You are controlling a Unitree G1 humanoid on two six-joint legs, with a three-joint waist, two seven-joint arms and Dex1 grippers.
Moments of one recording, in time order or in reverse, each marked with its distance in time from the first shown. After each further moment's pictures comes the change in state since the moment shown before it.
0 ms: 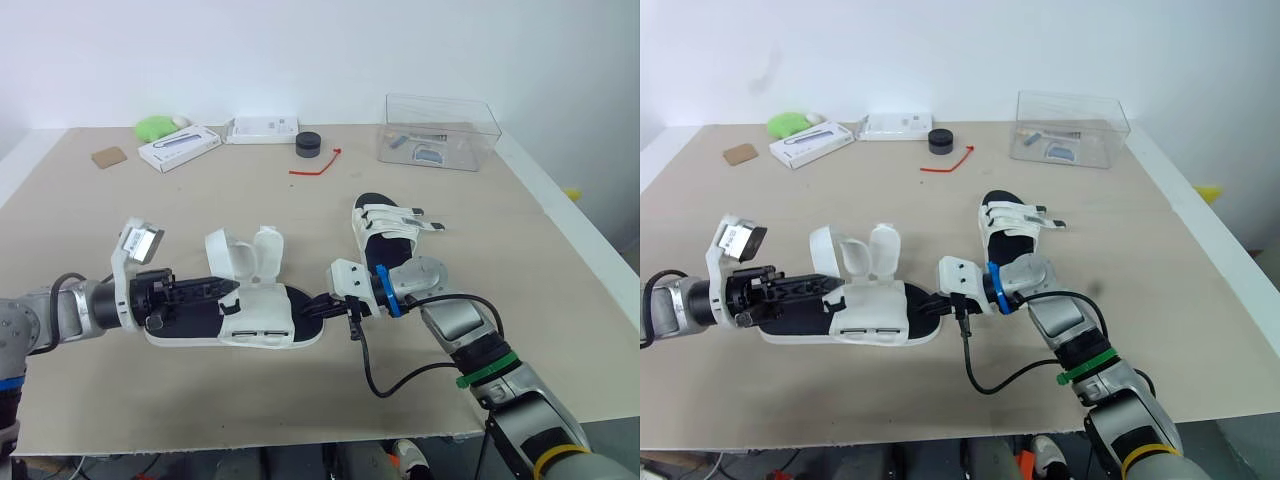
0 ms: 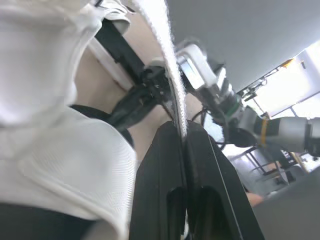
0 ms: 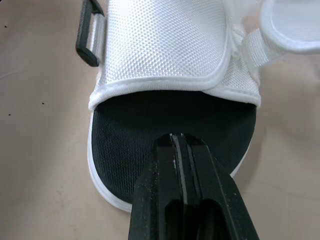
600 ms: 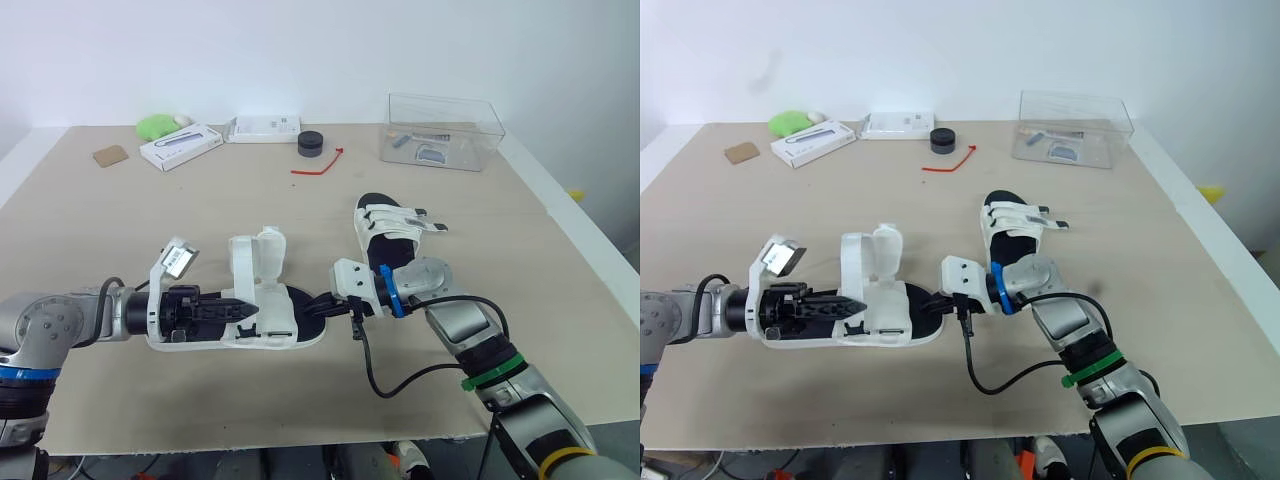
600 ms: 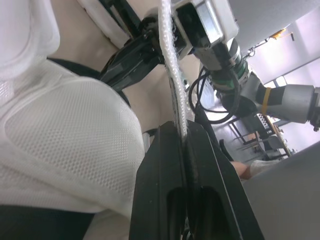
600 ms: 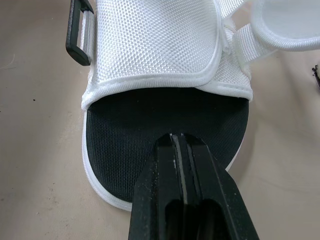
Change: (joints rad) left arm -0.030 -0.037 -0.141 0.020 0.181 0.009 -0.165; right arm 0.015 -0.024 0.000 -0.042 0.000 0.023 -0.025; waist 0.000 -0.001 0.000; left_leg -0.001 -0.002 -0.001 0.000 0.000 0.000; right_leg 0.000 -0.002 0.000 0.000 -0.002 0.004
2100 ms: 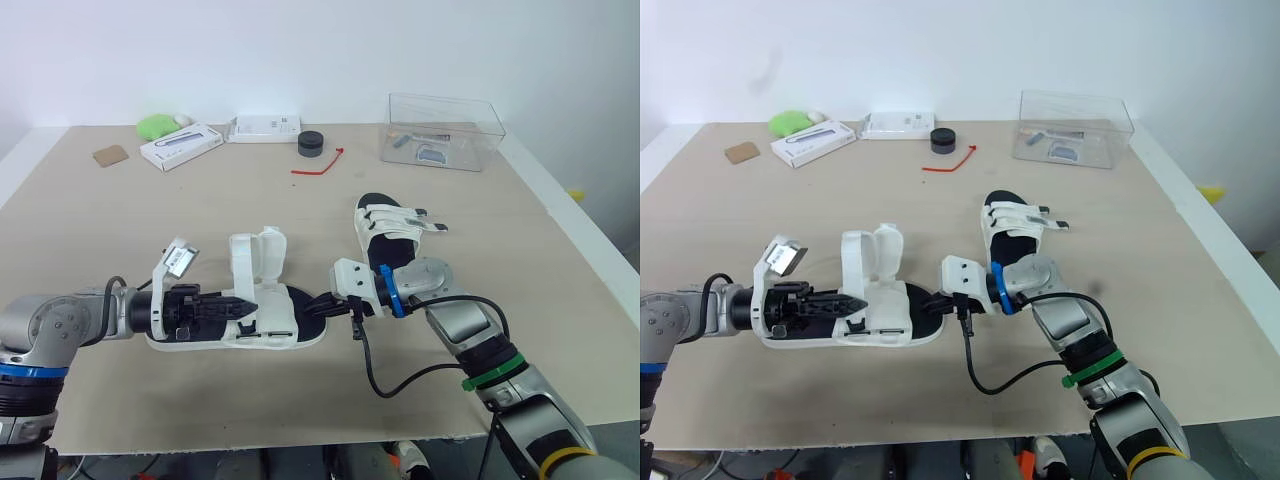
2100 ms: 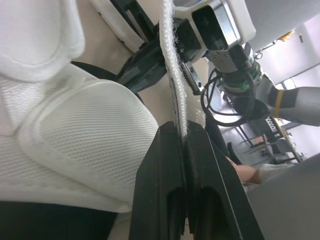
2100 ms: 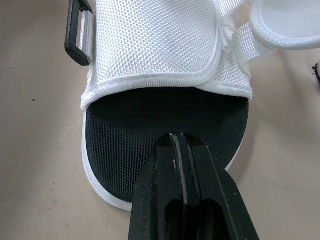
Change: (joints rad) left arm -0.009 -0.037 0.004 0.020 0.072 -0.009 -0.026; right arm 0.000 0.000 0.000 -0.001 0.000 0.005 -0.001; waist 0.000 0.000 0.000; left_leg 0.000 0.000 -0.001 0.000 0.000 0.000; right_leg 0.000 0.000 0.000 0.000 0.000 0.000
